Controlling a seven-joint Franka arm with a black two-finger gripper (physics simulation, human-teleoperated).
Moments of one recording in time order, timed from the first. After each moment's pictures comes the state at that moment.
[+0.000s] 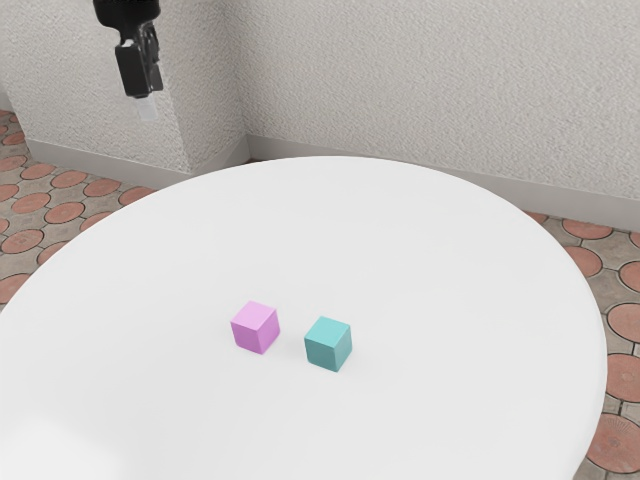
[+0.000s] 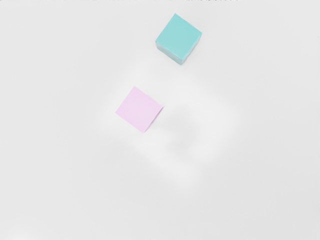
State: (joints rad) arm -0.02 0.03 -0.04 -1.23 0.05 1.27 0.90
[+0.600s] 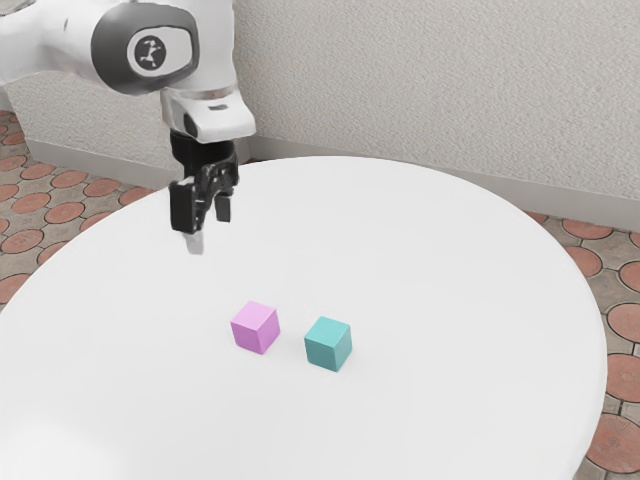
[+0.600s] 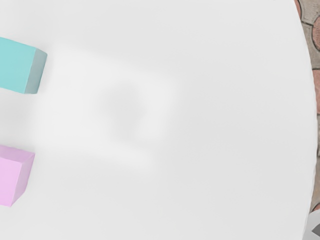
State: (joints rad) arm -0.04 -0.14 -0.22 -1.77 -0.02 1.47 1.06
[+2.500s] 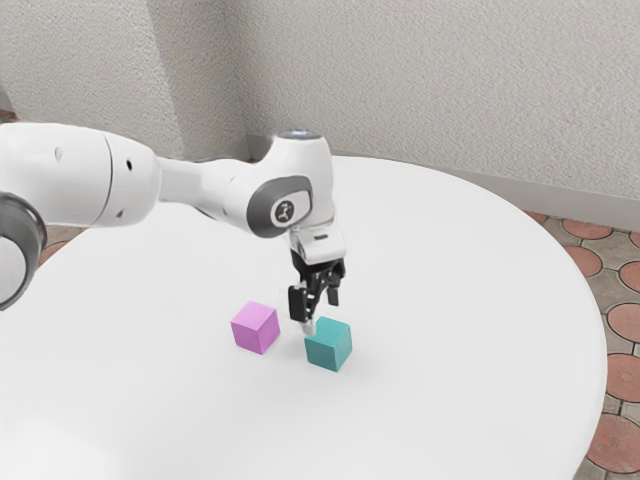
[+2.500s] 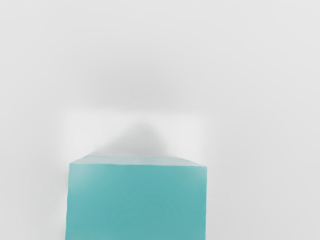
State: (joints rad) arm 0.00 0.48 -0.27 -1.70 0.03 2.06 1.27
